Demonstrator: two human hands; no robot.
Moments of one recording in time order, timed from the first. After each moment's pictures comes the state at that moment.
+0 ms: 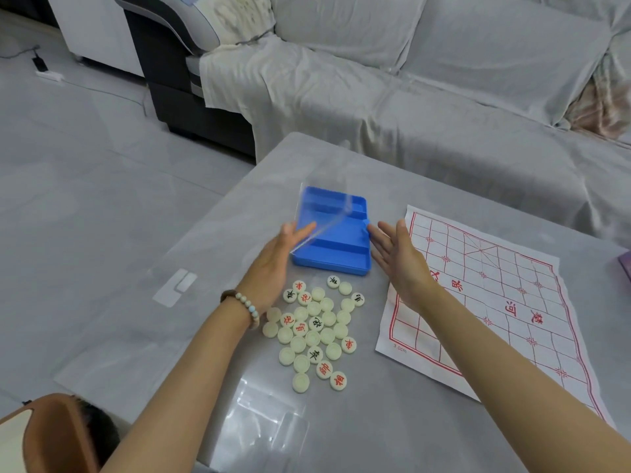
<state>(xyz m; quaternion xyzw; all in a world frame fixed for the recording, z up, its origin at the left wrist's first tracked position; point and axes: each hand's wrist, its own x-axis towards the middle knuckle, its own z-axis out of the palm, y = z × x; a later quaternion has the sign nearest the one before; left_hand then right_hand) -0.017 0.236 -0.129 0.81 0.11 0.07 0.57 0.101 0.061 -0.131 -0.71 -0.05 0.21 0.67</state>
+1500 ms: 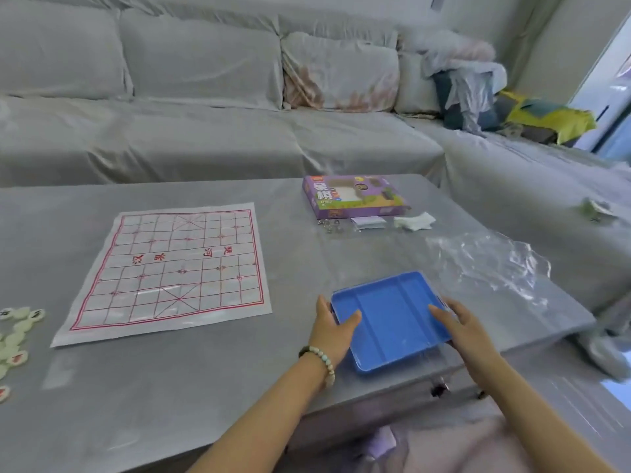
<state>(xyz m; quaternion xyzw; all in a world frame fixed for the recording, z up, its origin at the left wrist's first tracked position) -0.087 -0.269 -0.132 0.70 -0.02 -0.21 0.68 -0.140 -0.487 -0.131 -0.75 0.26 -0.08 0.60</state>
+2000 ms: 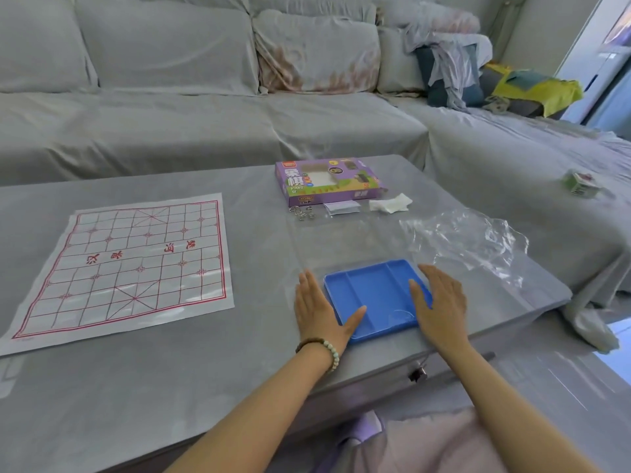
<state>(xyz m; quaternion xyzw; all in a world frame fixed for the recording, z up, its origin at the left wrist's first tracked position) -0.086 -0.327 -0.163 0.91 -0.09 -0.05 0.41 -0.127 -0.520 -0.157 -0.93 0.19 -0.21 0.24</state>
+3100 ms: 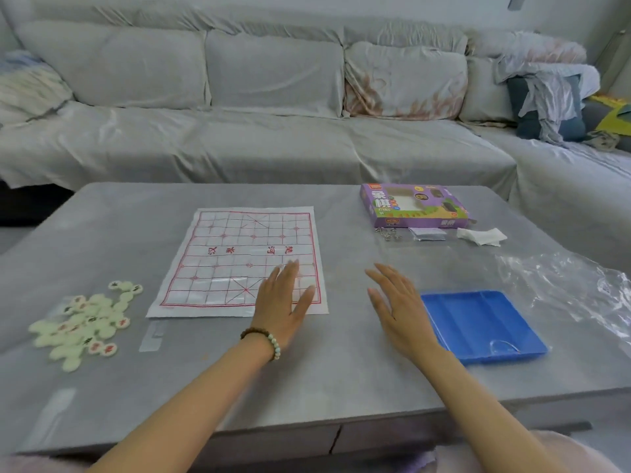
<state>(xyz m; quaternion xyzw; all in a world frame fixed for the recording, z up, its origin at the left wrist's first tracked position) -0.047 -0.122 -0.133 0.93 -0.10 0.05 0.34 -0.067 -0.339 -0.123 -0.95 -0.09 -0.13 0.25</state>
